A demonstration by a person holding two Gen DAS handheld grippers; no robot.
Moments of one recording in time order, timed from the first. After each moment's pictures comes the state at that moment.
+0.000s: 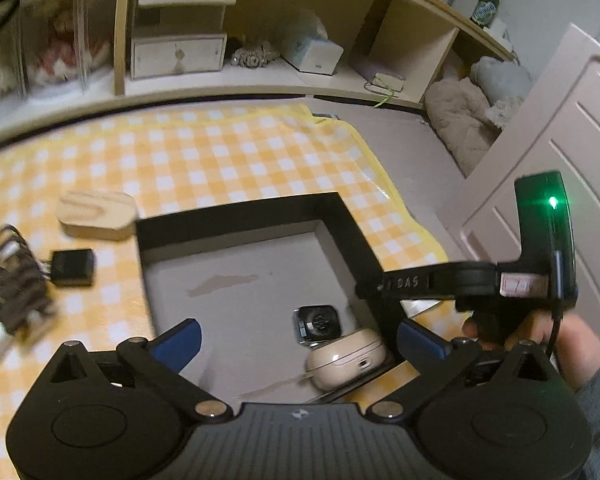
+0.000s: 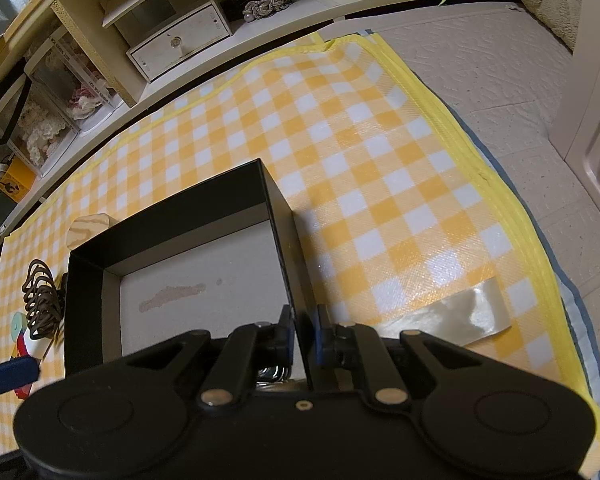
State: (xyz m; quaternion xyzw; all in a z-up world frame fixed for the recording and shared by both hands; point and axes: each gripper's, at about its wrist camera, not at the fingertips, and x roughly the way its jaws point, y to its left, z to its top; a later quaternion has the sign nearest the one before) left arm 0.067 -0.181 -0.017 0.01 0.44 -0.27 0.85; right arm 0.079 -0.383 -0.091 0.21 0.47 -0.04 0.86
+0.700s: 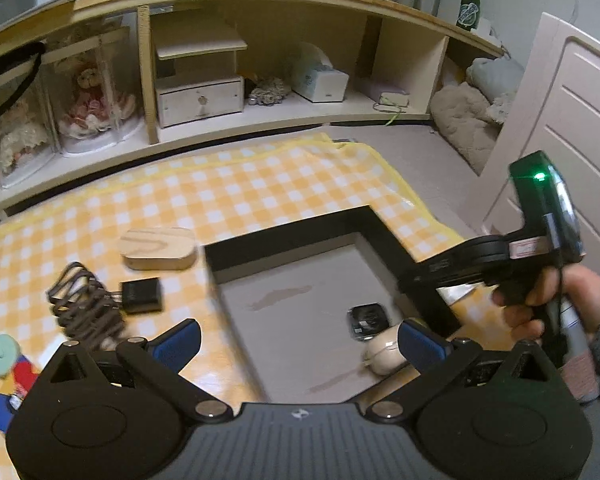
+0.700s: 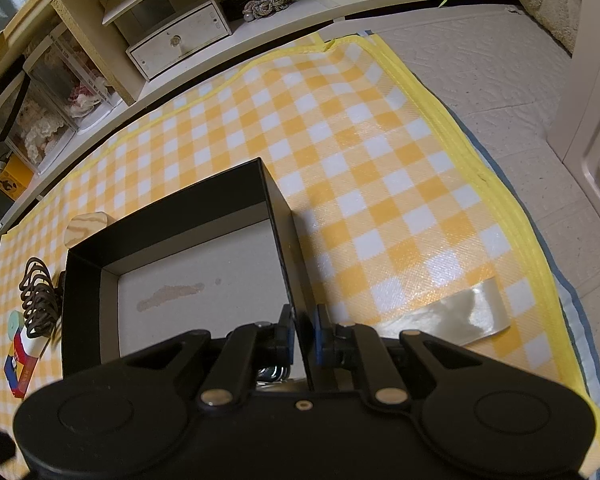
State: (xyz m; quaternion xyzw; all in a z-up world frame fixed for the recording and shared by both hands) left arm 0.043 -0.141 -0.001 0.07 0.38 -0.25 0.89; right arm 0.079 -0.384 -0.091 0.21 0.47 -0.04 0.86
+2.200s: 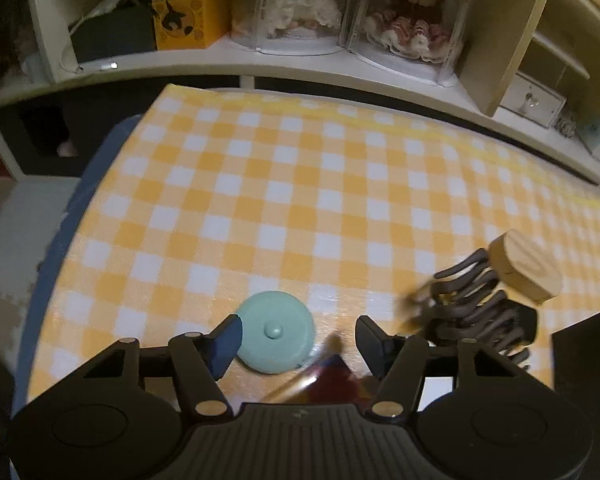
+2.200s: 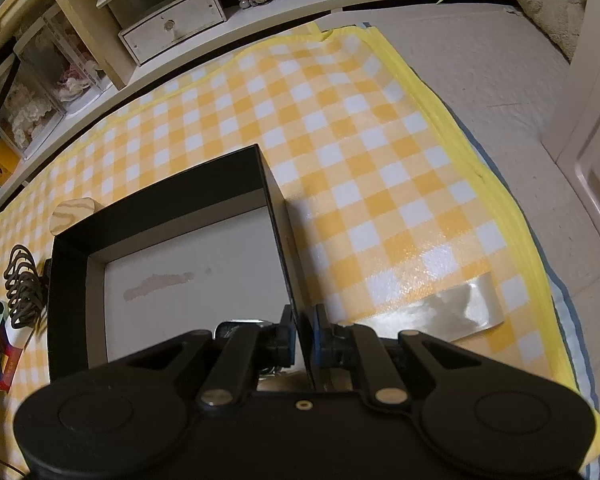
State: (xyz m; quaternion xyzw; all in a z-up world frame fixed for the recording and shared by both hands) left arm 0.184 0.087 -0.067 -0.05 0.48 0.02 0.88; right arm 0.083 -0.376 -0.093 0.18 0.49 -0.06 0.85
